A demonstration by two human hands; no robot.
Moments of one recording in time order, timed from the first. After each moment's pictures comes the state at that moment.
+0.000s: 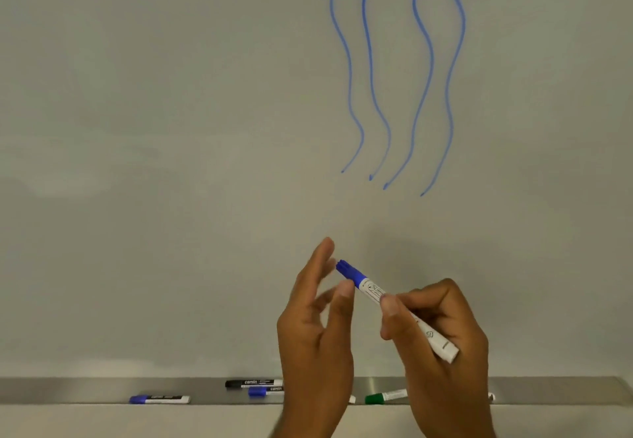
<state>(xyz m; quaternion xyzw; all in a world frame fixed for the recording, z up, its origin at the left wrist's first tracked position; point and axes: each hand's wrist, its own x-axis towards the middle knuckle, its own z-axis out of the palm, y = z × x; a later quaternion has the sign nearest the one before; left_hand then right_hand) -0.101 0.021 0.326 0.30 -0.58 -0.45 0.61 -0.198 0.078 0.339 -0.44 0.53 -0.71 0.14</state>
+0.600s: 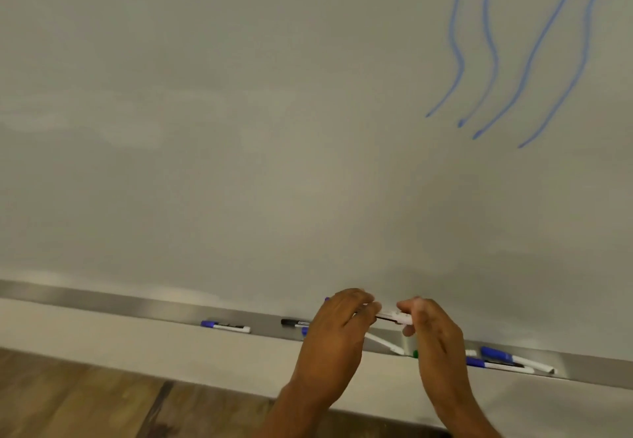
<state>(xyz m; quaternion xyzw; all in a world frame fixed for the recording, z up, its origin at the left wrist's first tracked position) -0.027 -0.029 0.171 0.34 -0.89 -0.01 0.31 -0.183 0.031 0.190 -0.43 0.66 -0.57 0.24</state>
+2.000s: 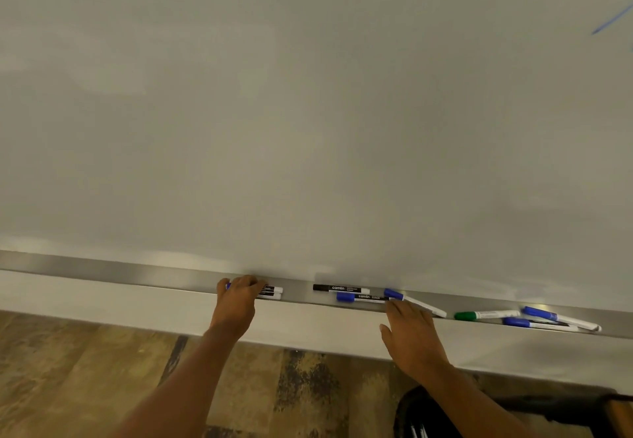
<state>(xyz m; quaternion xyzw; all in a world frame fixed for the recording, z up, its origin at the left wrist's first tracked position) 0.218 -0.189 0.006 0.58 -0.81 -0.05 0.00 -0.127 -0.039 -0.003 -0.64 0.76 0.01 0.09</state>
